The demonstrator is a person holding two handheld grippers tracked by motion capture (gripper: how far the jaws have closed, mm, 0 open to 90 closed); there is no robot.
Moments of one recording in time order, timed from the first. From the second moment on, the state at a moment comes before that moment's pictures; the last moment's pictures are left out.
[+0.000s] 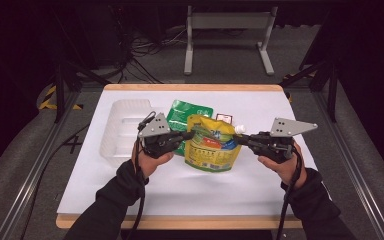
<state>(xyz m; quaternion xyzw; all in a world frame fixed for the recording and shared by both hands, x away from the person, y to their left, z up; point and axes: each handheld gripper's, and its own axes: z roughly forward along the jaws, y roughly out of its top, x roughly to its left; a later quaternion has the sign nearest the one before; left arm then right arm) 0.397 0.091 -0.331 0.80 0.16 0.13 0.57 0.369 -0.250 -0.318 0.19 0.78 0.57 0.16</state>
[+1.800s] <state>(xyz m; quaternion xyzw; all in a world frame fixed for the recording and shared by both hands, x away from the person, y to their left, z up) 0.511 0.271 -0.316 0.71 0.35 0.29 0.54 0.524 -0.020 -0.304 0.18 0.77 0.57 0.22</state>
